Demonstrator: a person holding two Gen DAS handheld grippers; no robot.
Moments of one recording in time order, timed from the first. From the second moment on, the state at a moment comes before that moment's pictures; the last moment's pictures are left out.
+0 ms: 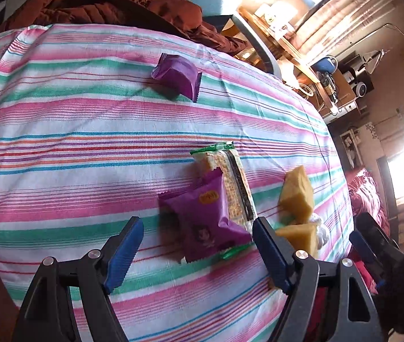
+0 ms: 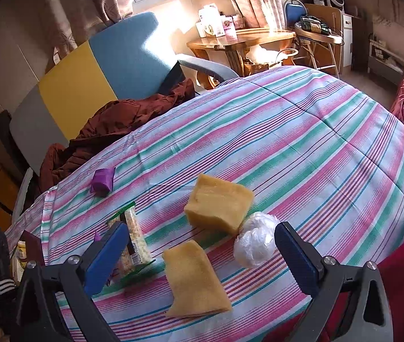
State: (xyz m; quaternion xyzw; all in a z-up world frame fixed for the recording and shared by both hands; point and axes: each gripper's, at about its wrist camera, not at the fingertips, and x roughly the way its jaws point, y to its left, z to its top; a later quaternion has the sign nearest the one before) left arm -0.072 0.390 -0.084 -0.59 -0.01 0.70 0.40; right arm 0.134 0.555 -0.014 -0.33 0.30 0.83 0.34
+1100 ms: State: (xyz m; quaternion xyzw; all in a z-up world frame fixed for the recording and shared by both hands) left arm -0.002 0.352 -0.089 -0.48 0.18 0.74 0.44; right arm 0.091 0.531 -0.072 -0.50 0.25 0.79 0.27
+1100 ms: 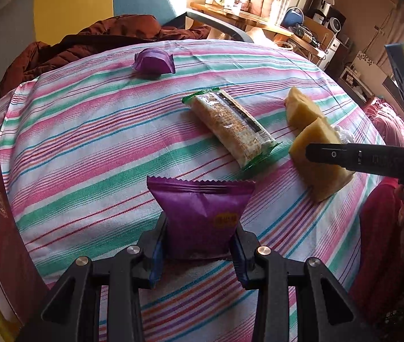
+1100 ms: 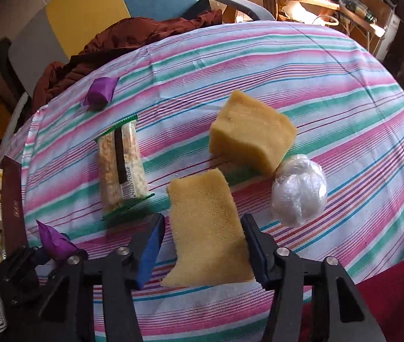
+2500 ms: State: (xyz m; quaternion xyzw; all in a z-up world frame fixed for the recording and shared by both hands) left arm -0.036 0.044 -0.004 -0.44 -0.02 0.86 0.26; right arm 0.039 0.381 -0.007 -0.42 0.18 0.89 0.05
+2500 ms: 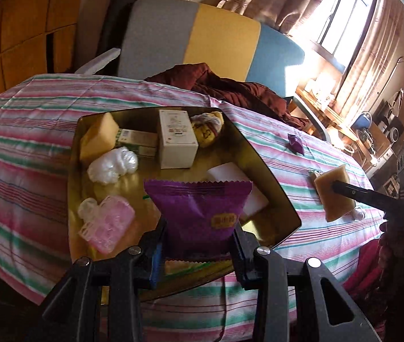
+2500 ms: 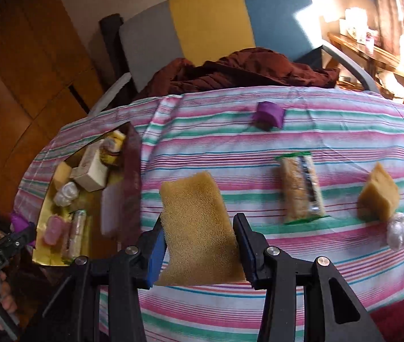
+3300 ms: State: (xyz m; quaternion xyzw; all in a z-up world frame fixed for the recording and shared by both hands) left arm -0.047 0.012 -0.026 -0.47 -0.04 0.85 0.23; right arm -0.076 0.278 0.004 -0.43 0.12 0.90 0.00
